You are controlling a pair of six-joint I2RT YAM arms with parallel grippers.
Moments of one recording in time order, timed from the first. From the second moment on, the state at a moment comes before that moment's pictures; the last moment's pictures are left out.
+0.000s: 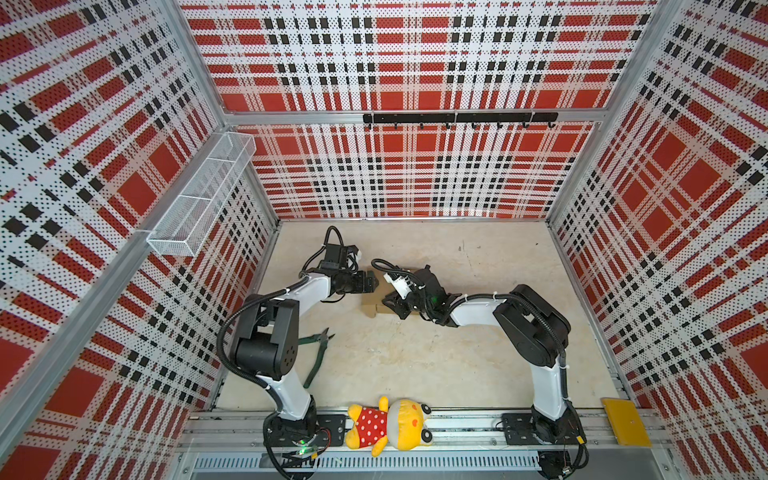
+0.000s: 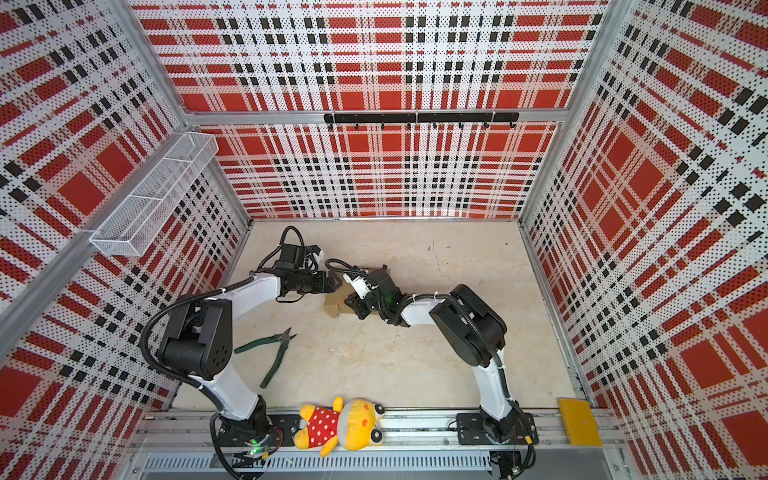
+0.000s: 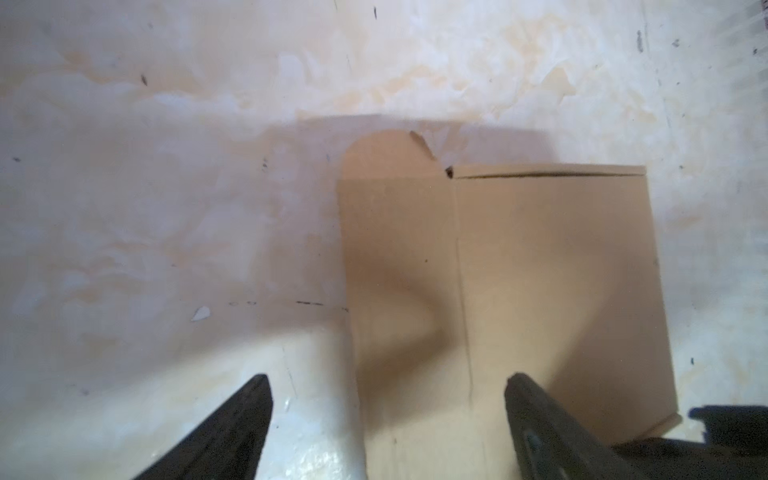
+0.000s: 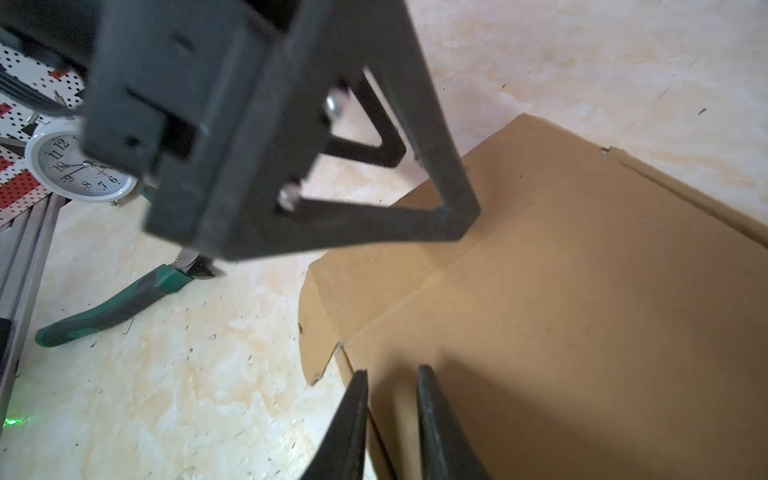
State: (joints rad) left arm -0.17 1.71 1.06 -0.28 0.34 -0.19; right arm 0.78 2.02 1.12 0.36 -0.33 0.11
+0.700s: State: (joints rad) left arm -0.27 1.79 1.31 -0.42 0.43 -0.02; right arm 0.63 1.67 0.80 0.14 -0.39 -0.01
